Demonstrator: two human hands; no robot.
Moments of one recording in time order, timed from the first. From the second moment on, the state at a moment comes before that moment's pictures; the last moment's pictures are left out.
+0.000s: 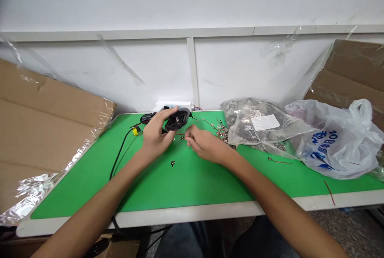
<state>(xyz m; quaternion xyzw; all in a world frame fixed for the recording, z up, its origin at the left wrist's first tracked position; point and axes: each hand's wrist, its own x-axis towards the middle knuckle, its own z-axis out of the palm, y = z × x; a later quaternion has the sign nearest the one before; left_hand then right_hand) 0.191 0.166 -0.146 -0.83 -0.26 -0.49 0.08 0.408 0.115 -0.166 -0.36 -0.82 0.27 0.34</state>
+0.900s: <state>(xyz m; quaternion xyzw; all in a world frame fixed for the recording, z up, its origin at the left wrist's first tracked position) 0.229 0.153 -0.174 -0.71 -0.35 -0.50 -0.35 0.399 0.117 -0.158 -0.48 -0.51 0.46 0.54</state>
